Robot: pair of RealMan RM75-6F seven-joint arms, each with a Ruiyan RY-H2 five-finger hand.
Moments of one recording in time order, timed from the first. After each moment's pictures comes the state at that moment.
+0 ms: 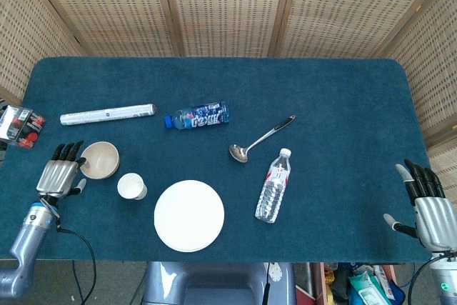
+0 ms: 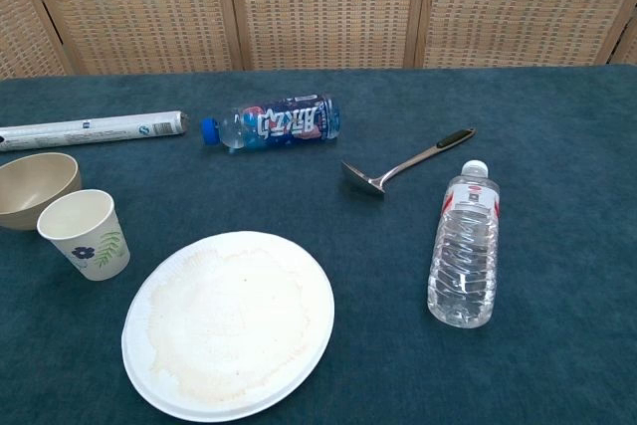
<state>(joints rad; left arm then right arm) -0.39 -1.42 -0.09 -1.18 1.29 1.03 0.17 0.08 -1.12 0.06 -1.55 -1.55 1.52 0.06</state>
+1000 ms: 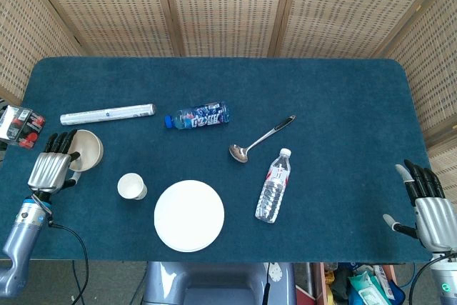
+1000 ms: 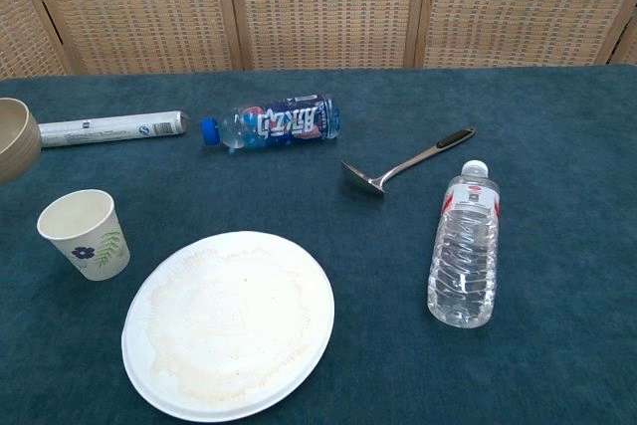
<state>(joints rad) -0.39 -1.37 -0.10 -1.22 1.35 1.14 0.12 0.07 -1.11 0.06 -1.55 -1.55 1.53 0.08</state>
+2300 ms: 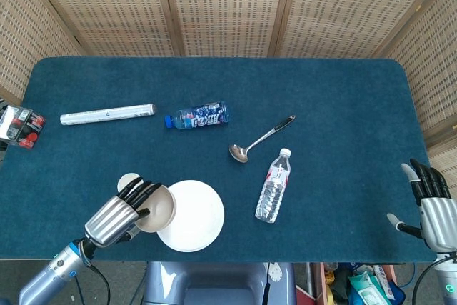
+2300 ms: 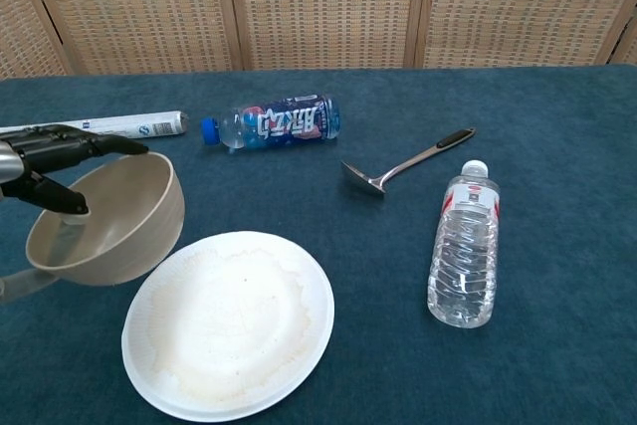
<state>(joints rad) -0.41 -1.20 0.10 -1.81 1.75 1.15 0.32 0.07 -1.11 0.07 -1.55 -1.55 1.54 0.10</state>
